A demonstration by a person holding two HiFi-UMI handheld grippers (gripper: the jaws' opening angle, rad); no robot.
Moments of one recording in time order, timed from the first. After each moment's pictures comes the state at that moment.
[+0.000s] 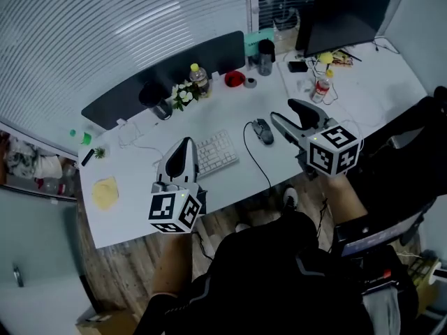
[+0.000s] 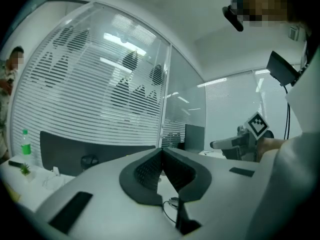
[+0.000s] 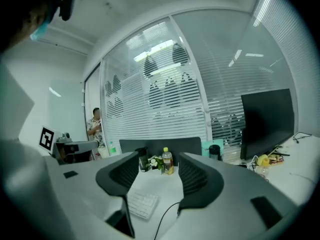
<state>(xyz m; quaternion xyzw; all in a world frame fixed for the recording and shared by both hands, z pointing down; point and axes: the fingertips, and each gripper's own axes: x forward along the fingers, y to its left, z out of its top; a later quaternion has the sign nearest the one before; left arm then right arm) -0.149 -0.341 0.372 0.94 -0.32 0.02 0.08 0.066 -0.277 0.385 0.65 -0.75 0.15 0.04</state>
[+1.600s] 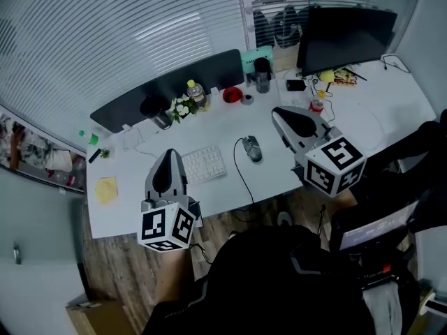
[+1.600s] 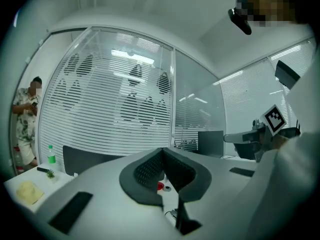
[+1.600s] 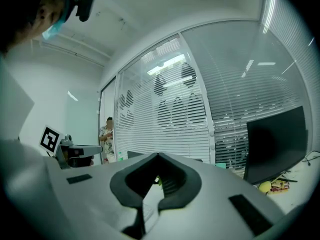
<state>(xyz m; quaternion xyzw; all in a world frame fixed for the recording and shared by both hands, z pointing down) -0.112 -0.301 0.305 0.90 -0.44 0.01 0.06 0.112 -0.251 0.295 0.60 -0.79 0.08 0.01</state>
